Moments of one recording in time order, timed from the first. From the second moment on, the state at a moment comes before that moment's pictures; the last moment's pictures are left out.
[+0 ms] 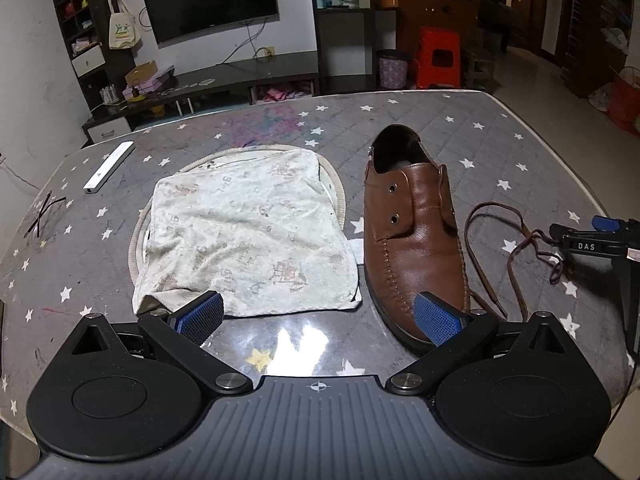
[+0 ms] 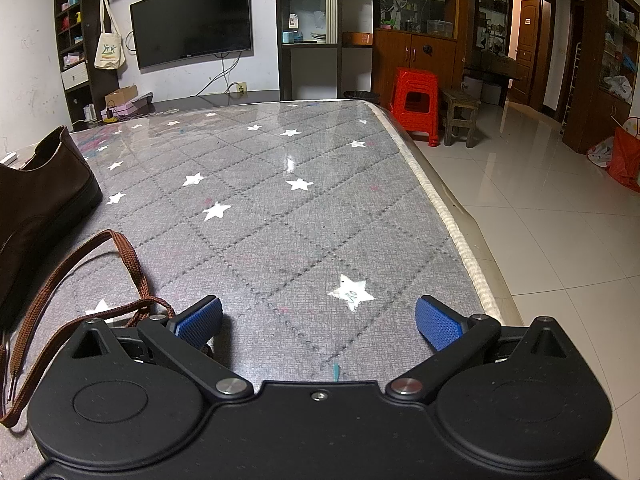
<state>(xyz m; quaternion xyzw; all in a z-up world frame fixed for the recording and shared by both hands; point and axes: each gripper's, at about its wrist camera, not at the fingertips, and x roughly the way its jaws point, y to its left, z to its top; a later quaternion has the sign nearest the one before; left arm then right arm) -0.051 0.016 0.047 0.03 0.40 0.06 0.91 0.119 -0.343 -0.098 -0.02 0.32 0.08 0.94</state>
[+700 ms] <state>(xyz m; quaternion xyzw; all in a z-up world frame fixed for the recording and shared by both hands) -0.052 0.012 0.044 0.03 0.41 0.05 0.91 0.120 -0.340 -0.097 -0.02 0.32 0.08 0.94</state>
